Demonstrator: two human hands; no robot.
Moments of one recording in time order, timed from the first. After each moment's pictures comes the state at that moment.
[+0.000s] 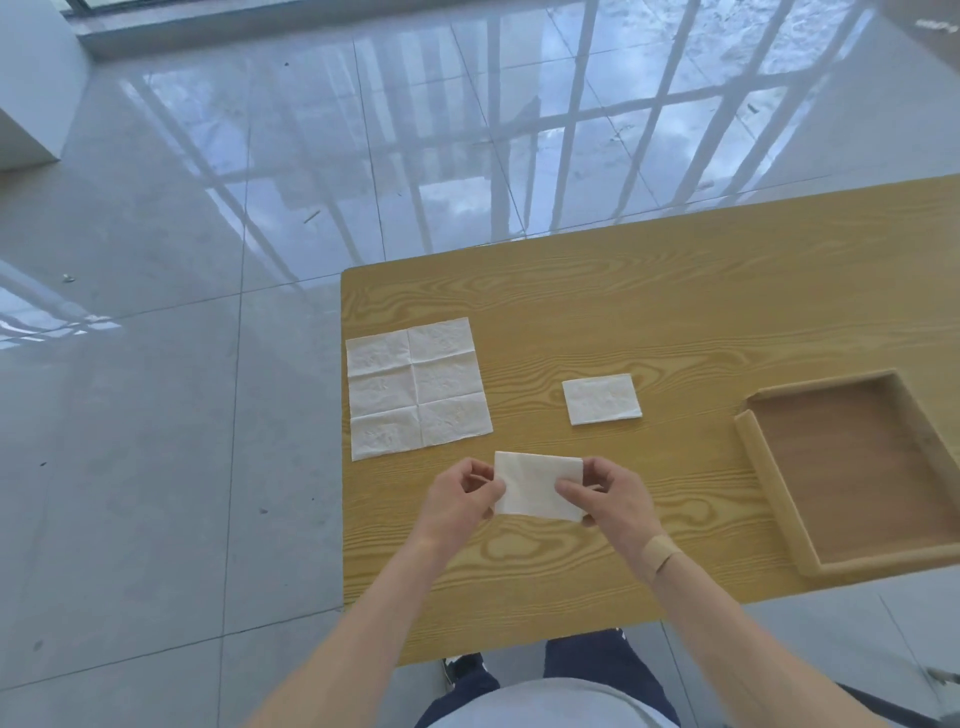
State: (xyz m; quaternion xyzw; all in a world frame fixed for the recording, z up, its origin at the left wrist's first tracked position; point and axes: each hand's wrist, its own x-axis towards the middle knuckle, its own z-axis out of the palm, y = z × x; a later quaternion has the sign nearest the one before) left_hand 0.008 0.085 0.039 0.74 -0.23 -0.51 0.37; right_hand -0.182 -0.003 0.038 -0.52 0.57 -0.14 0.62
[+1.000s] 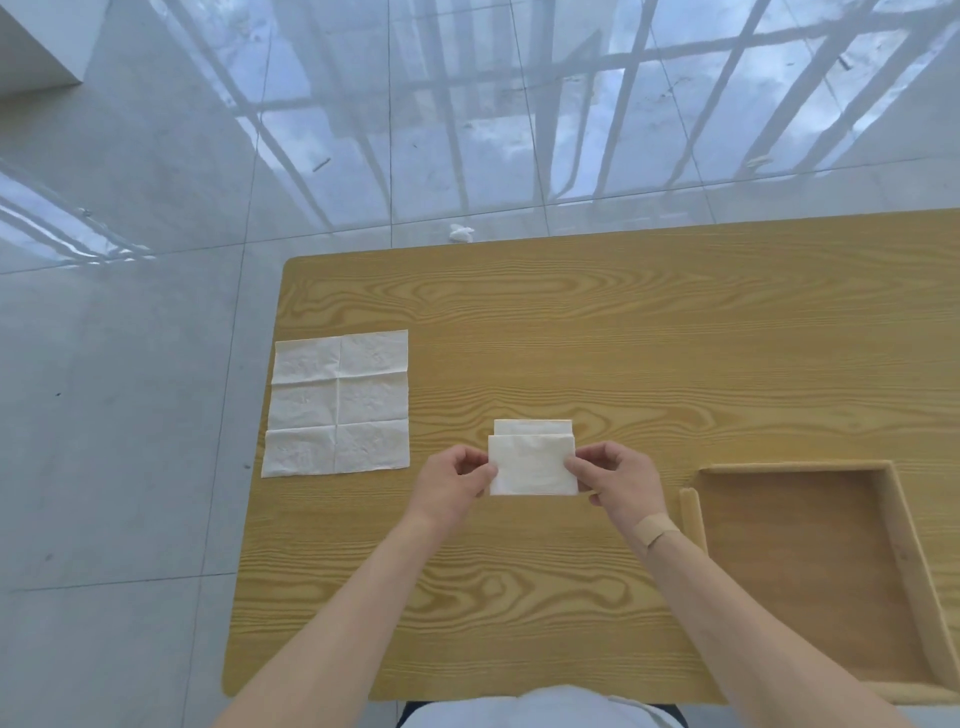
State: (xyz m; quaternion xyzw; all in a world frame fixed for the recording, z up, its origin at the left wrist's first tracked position) left_hand -0.060 -0.051 0.019 0.79 -0.16 -0.48 0.35; right_hand -0.246 -0.169 0.008 -0.50 0.60 -0.09 0.62
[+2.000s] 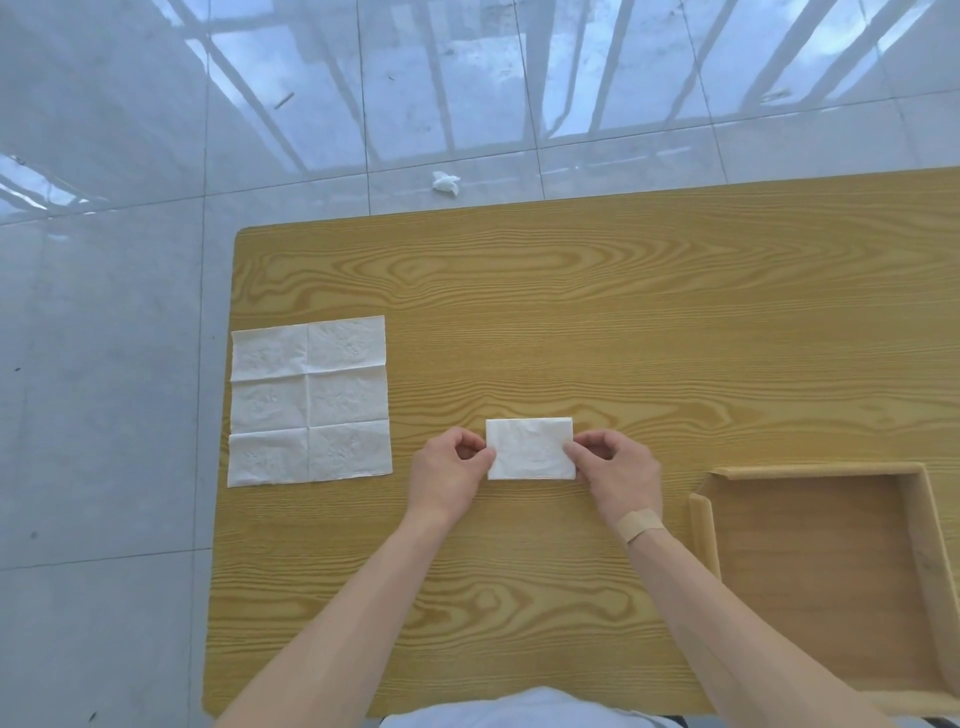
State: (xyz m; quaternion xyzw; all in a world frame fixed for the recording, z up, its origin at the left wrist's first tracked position) left_hand -0.052 -0.087 -0.010 0.85 -0.18 -0.42 0.25; right_hand -0.224 -0.185 -0.015 -0.51 0.67 -0.08 0.53
